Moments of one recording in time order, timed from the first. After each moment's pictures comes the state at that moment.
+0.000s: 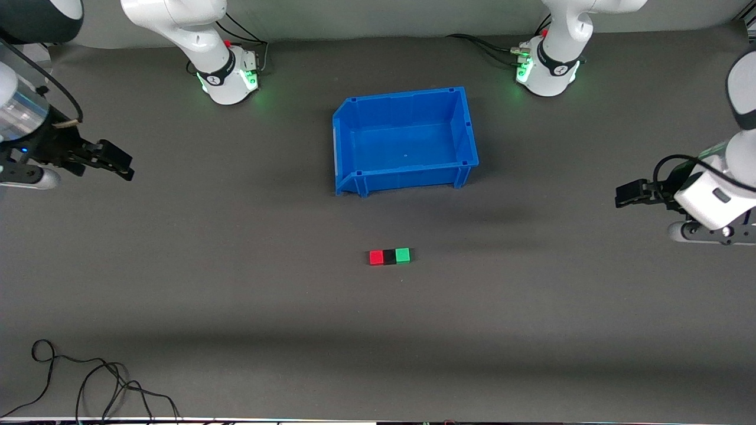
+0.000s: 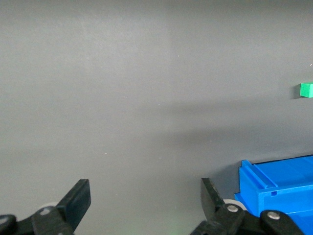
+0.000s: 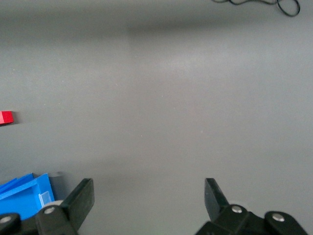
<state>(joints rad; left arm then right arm) -0.18 0.18 0.14 -1.49 -0.05 1.57 0.02 0.05 -0.07 0.02 -1.67 -0.04 1.63 0.19</state>
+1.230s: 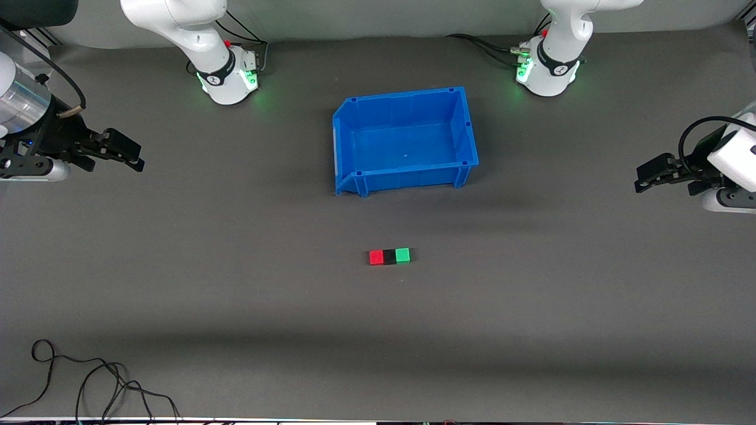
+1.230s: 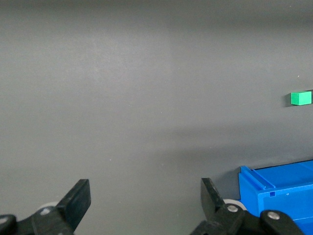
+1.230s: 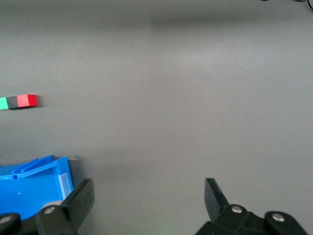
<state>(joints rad) -0.01 0.06 -0.02 -1.59 -0.04 1.64 0.03 0.10 -0.03 0.01 -1.60 0.01 1.57 0.16</state>
